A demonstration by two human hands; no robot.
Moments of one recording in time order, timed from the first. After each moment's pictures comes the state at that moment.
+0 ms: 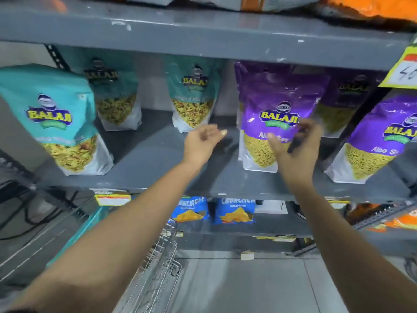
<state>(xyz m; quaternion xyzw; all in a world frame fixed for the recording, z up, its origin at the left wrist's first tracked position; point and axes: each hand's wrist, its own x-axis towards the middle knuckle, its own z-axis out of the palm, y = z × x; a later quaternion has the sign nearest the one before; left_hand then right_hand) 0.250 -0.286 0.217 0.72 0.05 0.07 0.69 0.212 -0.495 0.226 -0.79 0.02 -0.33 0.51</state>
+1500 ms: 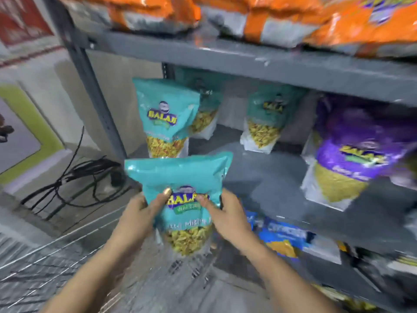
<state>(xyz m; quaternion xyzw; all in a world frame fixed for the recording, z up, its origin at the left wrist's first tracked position) 0.015 -0.079 0.215 0.68 0.21 0.10 0.69 0.106 -0.252 0.194 -0.80 -0.19 0.09 0.56</state>
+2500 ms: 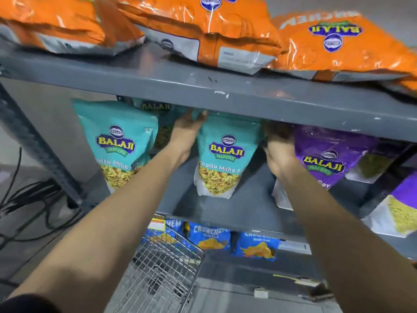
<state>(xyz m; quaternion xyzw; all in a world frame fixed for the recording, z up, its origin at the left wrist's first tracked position) 0.308 -0.131 0.289 0.62 0.01 0.13 0.77 0.307 -0.338 0.308 -0.59 0.06 -0.11 0.80</state>
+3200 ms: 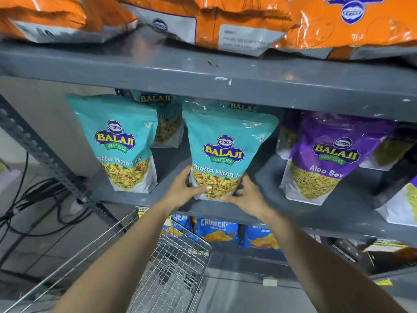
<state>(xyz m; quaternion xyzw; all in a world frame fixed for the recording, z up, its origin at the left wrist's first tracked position) 0.239 -0.106 0.139 0.73 0.03 -0.08 0.68 0.260 -0.332 0.139 -0.84 -0.04 0.15 0.53</state>
